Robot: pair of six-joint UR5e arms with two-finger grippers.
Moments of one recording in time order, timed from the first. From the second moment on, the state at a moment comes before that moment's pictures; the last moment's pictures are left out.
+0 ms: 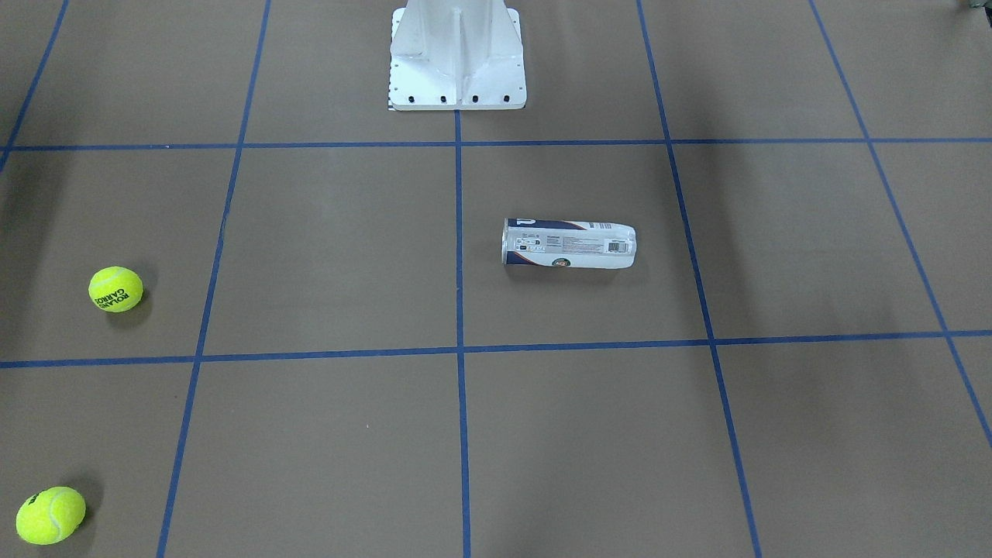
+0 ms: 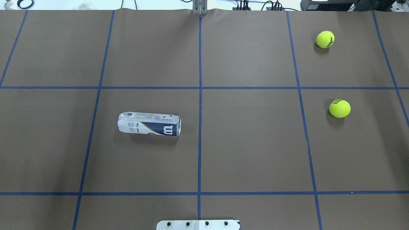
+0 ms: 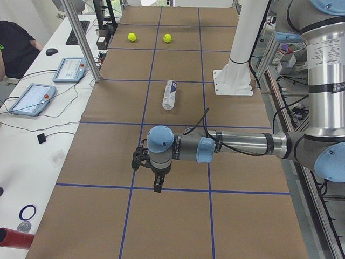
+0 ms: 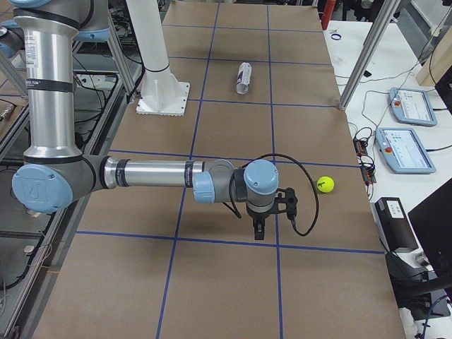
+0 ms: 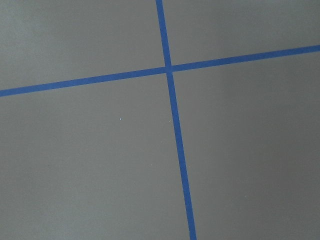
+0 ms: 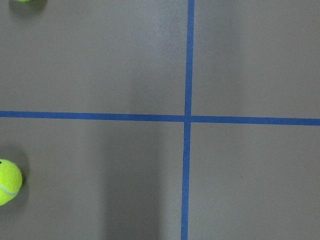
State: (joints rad) left arm -1.57 -1.42 -1.75 -1.62 -2.37 0.09; right arm 1.57 -1.60 1.63 -1.47 2.42 0.07
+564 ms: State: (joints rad) left arm -1.57 -1.41 -1.75 -1.62 -2.37 0.09; right arm 1.57 -1.60 1.64 -1.47 2.43 0.07
